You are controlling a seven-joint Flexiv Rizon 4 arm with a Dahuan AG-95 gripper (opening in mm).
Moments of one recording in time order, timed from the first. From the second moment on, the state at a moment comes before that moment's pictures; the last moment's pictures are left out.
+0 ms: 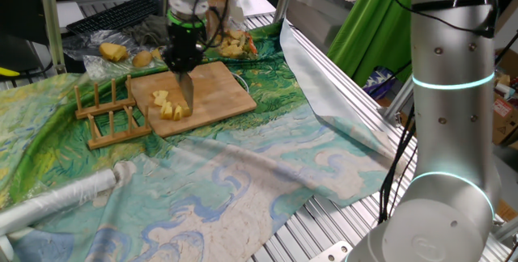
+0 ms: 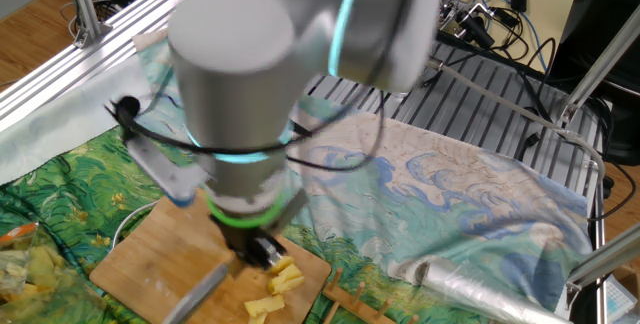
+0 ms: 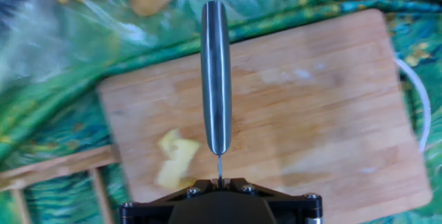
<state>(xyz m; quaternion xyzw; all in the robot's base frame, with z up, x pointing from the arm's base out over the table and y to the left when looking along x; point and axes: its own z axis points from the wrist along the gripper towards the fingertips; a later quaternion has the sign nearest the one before) 0.684 0.072 0.104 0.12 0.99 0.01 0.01</state>
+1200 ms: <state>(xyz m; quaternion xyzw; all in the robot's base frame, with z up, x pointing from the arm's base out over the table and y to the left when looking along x) 0.661 0.079 0.096 0.08 1.00 -0.03 0.01</state>
